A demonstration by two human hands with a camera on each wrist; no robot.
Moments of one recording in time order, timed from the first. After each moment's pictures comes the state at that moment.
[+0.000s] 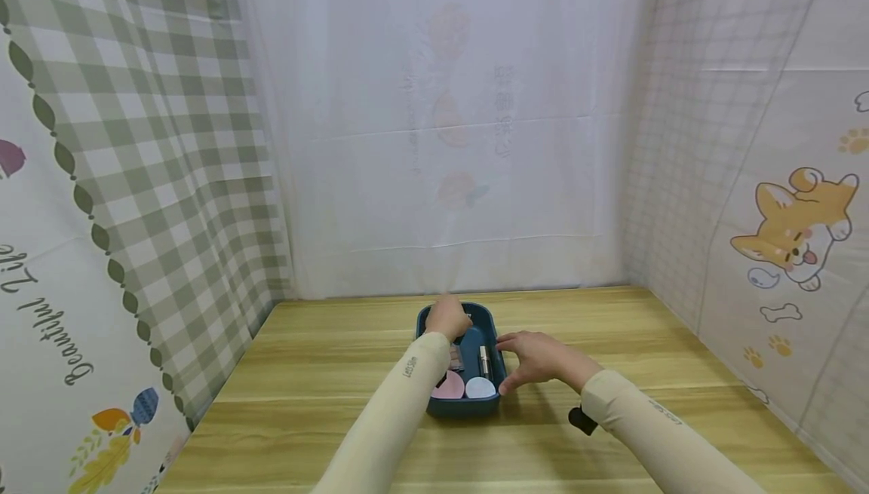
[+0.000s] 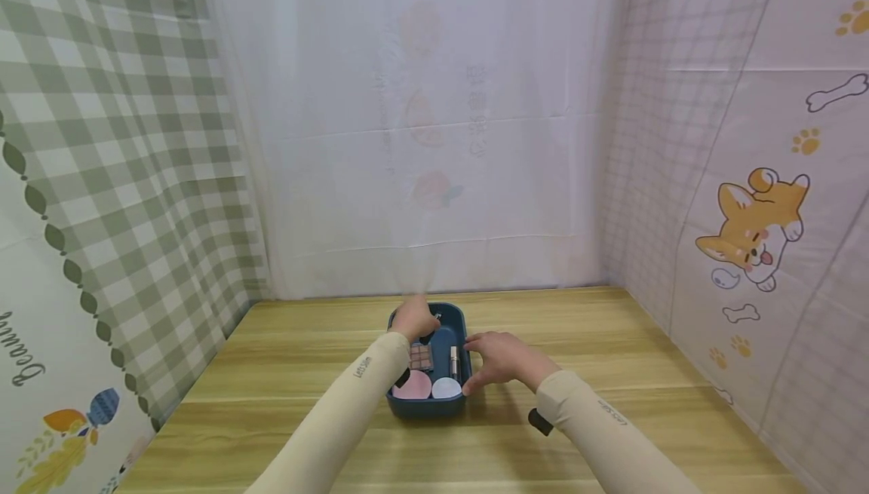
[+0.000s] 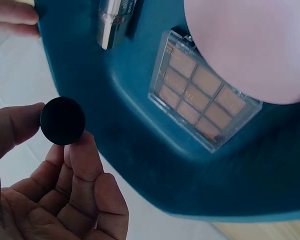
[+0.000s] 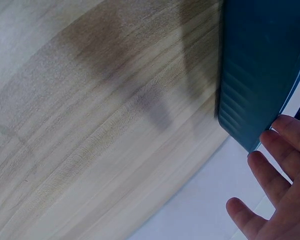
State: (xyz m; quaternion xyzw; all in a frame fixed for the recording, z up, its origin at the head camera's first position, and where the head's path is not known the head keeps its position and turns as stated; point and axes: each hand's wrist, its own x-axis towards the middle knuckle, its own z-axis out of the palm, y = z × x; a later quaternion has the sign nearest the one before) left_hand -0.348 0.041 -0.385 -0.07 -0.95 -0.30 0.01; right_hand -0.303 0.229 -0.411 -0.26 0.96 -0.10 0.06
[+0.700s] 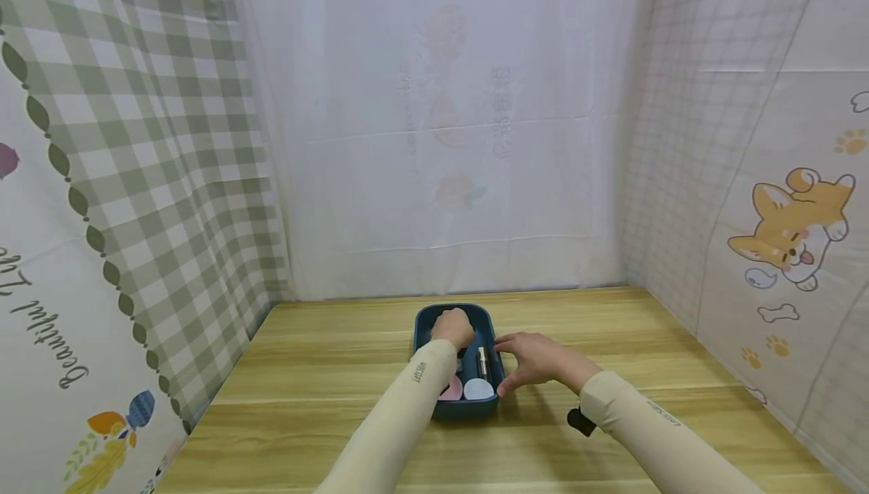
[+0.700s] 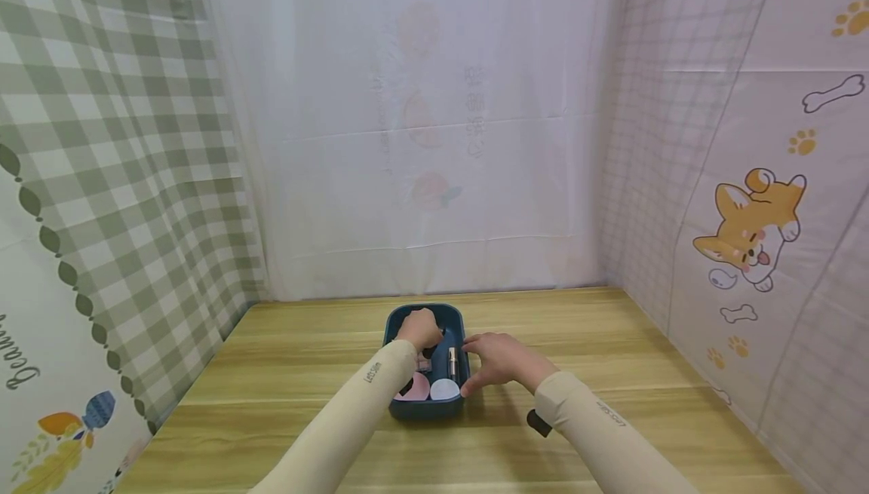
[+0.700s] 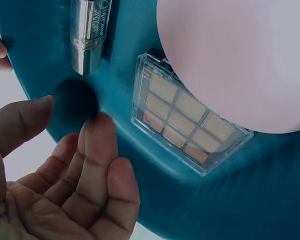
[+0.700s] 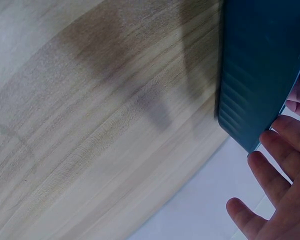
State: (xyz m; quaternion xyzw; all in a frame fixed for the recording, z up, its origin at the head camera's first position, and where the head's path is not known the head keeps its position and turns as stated) left_hand -0.350 0.054 -0.404 -0.06 -0.96 -0.26 -0.03; right_hand -0.304 0.231 -0.412 -0.27 0.95 -0.10 0.05
